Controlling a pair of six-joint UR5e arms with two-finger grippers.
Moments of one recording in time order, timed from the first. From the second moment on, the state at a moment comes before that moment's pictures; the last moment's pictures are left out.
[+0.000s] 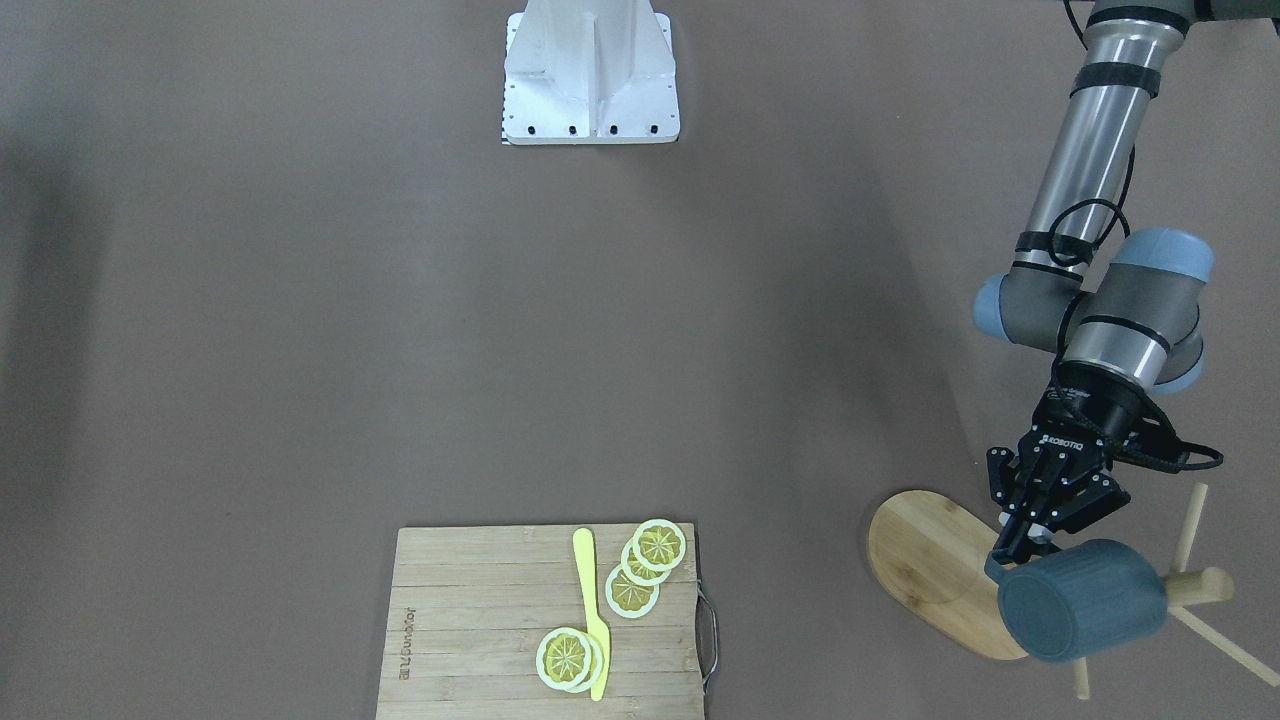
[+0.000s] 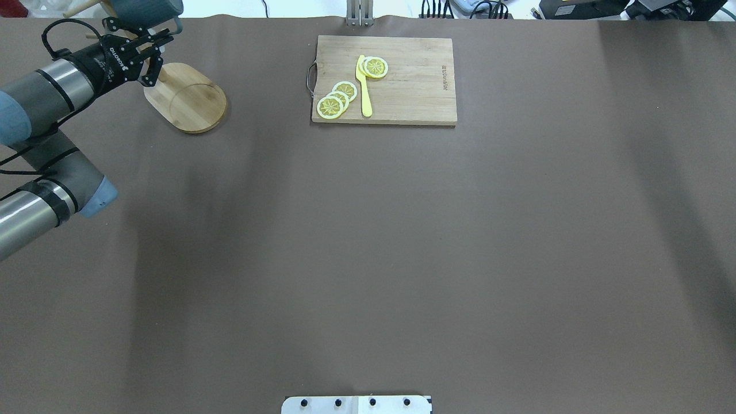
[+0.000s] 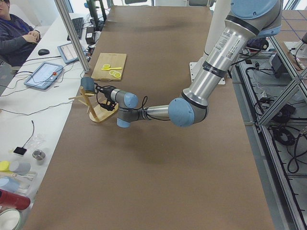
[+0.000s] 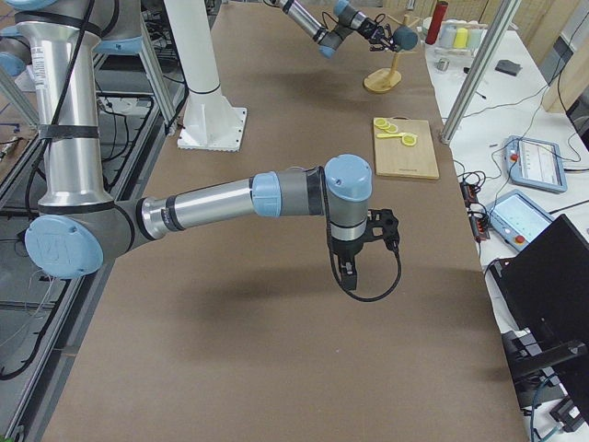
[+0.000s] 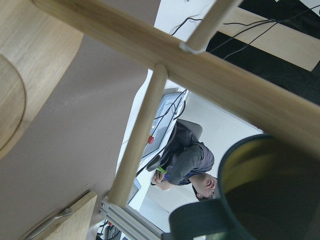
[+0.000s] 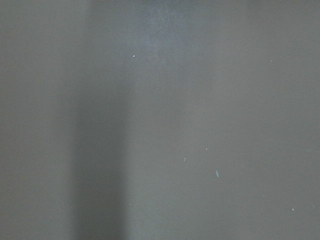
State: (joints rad) left arm -0.94 -2.13 -0.84 -3.51 -1.56 -2.75; right arm 1.63 -1.54 1.82 -1.75 2.29 -0.10
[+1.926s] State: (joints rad) left arm -0.92 -1.90 -1.29 -3.52 -1.63 -2.65; right arm 1.63 -1.53 1.81 -1.75 2.30 -0.09
